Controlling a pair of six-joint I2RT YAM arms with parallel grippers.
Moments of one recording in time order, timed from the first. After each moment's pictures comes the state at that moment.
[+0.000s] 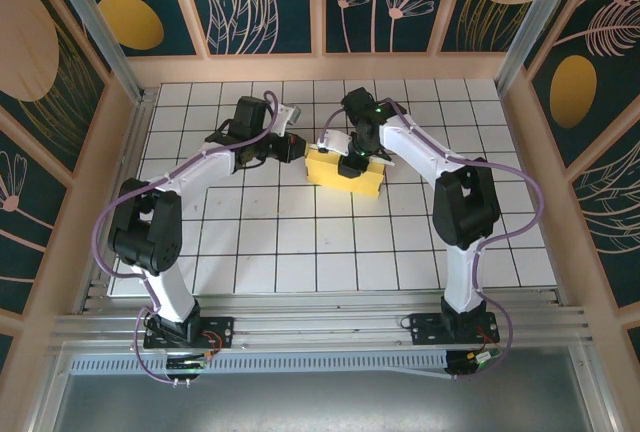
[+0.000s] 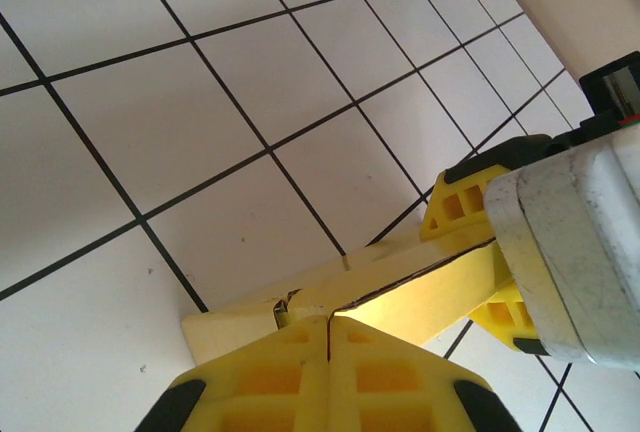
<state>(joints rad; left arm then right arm) -0.40 1.78 1.29 -0.22 0.56 -0.19 0.53 1.99 1.72 -0.97 -0.21 -0.84</state>
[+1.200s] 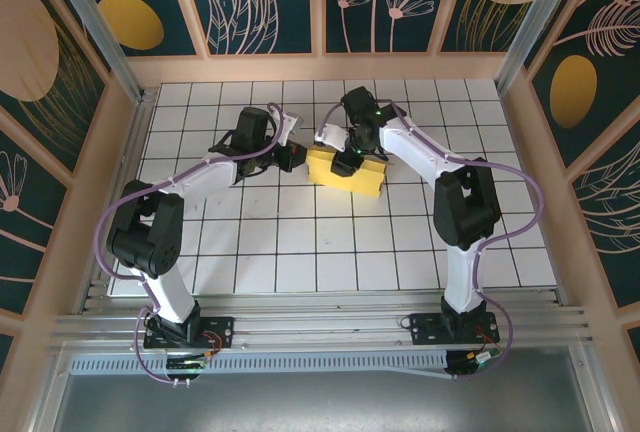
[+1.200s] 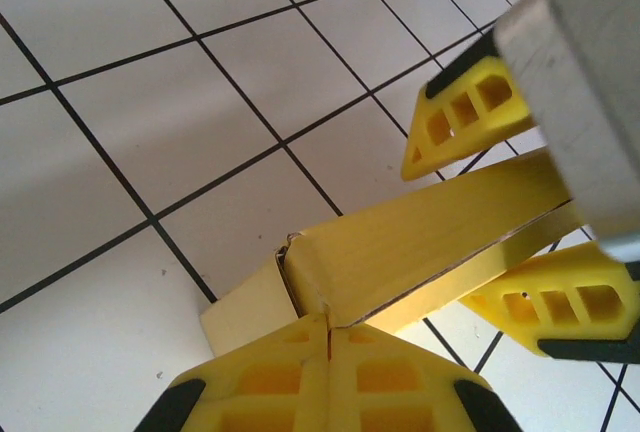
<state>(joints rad) -0.42 1.77 1.19 -0.10 0.51 -0.14 0.52 1.97 1.68 -0.82 -0.27 -0.76</state>
